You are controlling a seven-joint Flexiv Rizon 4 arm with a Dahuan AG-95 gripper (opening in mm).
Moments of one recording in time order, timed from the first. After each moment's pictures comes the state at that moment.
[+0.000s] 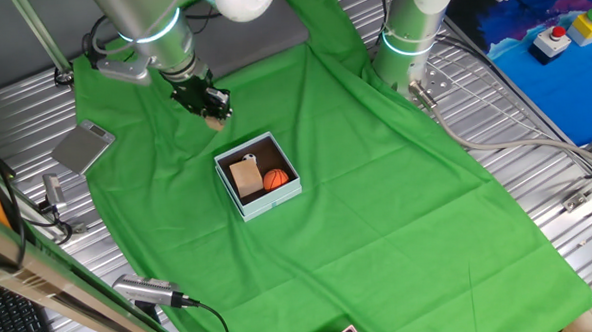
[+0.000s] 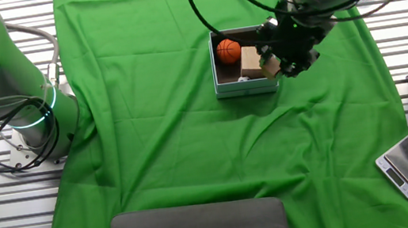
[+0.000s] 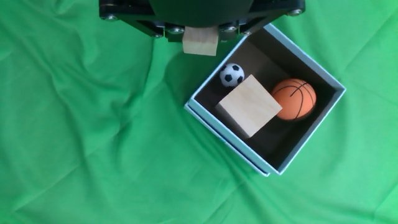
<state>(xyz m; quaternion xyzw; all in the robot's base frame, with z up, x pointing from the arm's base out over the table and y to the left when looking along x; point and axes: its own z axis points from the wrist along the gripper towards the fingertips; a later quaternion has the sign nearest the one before) 0.510 -0.015 0.165 0.36 -0.93 -0.04 0.08</state>
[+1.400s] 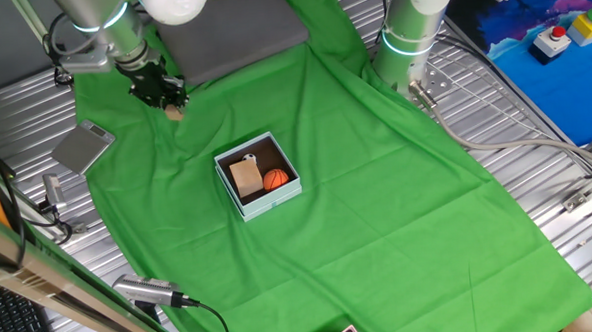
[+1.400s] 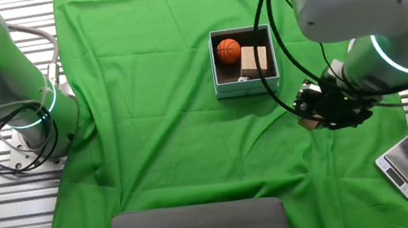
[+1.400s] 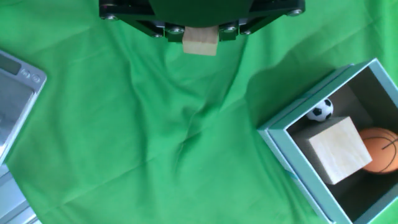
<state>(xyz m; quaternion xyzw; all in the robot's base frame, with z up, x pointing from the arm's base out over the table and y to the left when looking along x) 0.571 -0.115 0.120 0.46 -0.88 -0.06 0.06</state>
